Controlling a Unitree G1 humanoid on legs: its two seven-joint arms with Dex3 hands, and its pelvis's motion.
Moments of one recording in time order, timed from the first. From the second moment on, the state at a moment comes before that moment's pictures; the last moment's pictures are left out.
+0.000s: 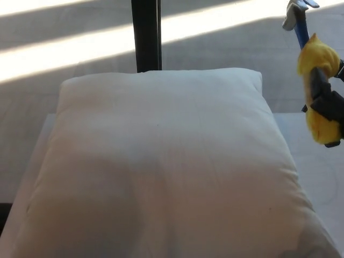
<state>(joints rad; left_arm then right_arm) 0.14 0.57 0.45 1.25 -0.14 -0.18 -0.08 -0.77 -0.17 -0.48 0.40 0.20 0.43 0.02</state>
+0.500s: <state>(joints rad) 0.07 0.57 0.61 1.21 -0.24 -0.18 -0.15 -0.94 -0.08 -0.33 0.40 0.22 0.51 0.01</state>
